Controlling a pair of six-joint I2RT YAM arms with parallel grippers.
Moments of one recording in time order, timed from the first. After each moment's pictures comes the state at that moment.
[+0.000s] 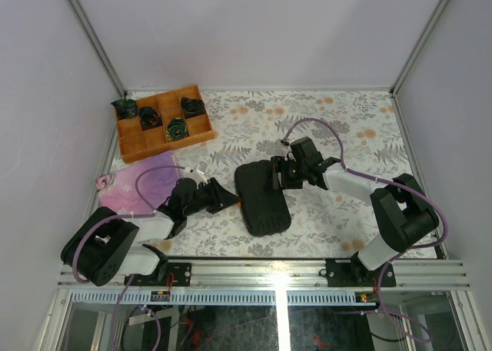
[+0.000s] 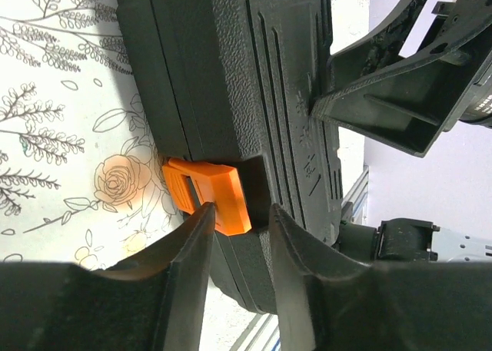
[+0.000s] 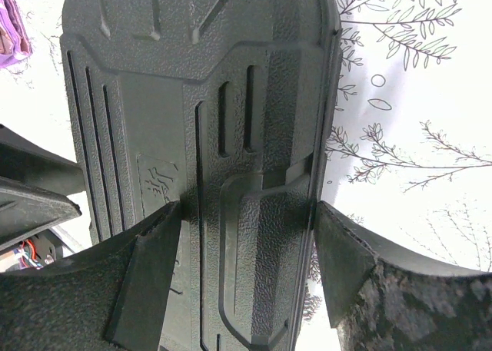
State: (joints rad) left arm -0.51 1.32 0.21 0.70 0.40 -1.04; right arm 0.56 1.60 0.86 -0.18 -0.31 0.50
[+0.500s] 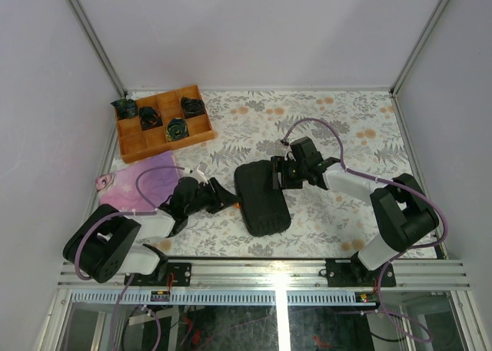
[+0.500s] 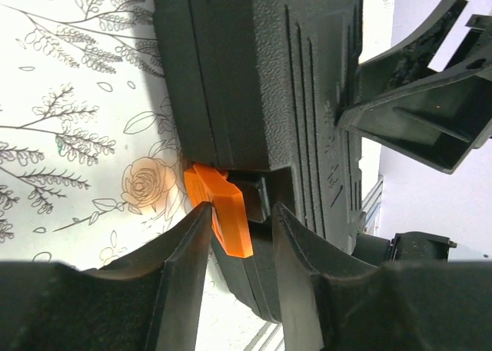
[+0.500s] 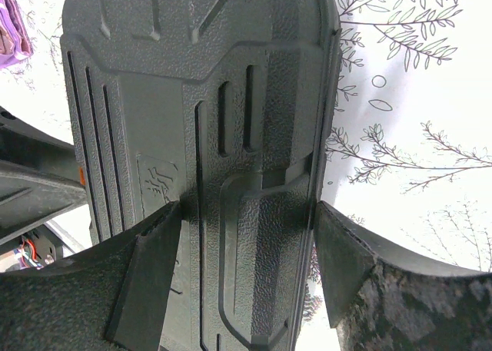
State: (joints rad) left arm -0.51 1.34 0.23 0.65 0.36 -1.03; right arm 0.56 1.60 0.86 -0.18 -0.31 0.50
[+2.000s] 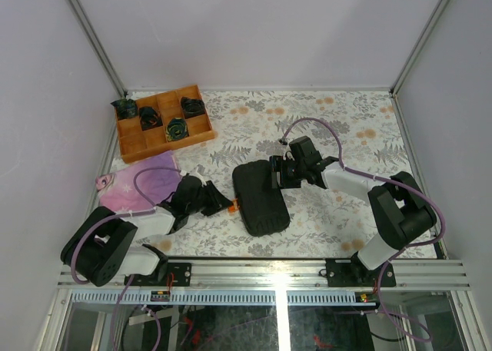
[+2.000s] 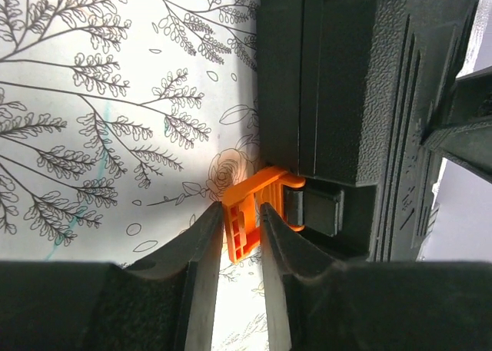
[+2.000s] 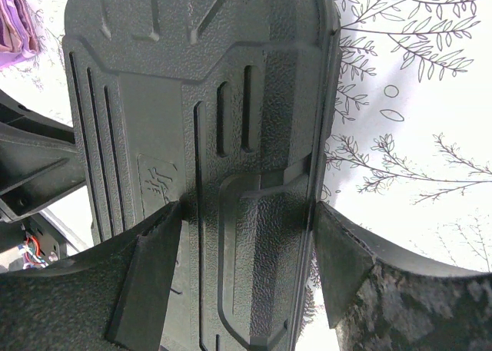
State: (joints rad) left arm -0.51 1.32 0.28 0.38 0.25 -0.99; right arm 0.56 1.62 0.87 -0.16 -0.33 0.49
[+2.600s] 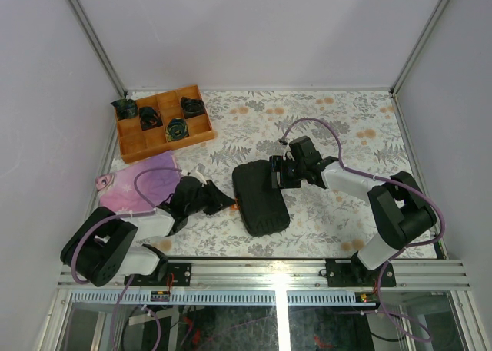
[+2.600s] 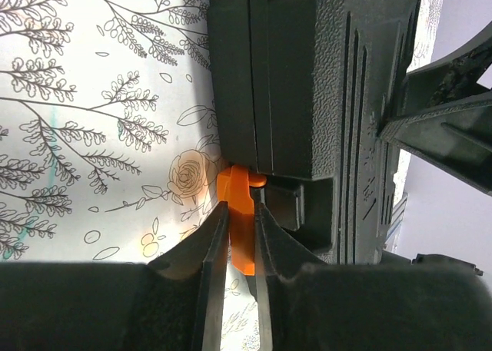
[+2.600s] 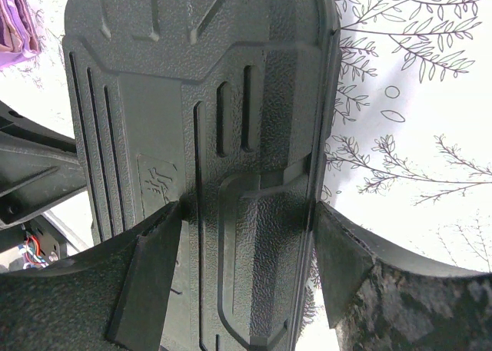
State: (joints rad) left arm -0.51 1.32 0.25 0.50 0.30 -1.02; right arm 0.56 1.62 0.88 -0.16 -0.33 0.49
